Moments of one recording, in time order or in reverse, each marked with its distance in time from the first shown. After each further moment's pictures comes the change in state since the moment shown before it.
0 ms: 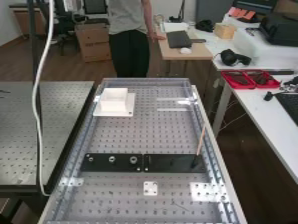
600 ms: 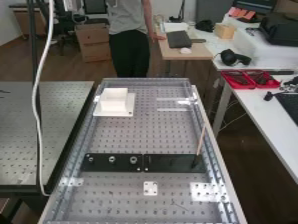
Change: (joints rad) arm 0.000 0.001 -0.001 0.002 0.000 0.003
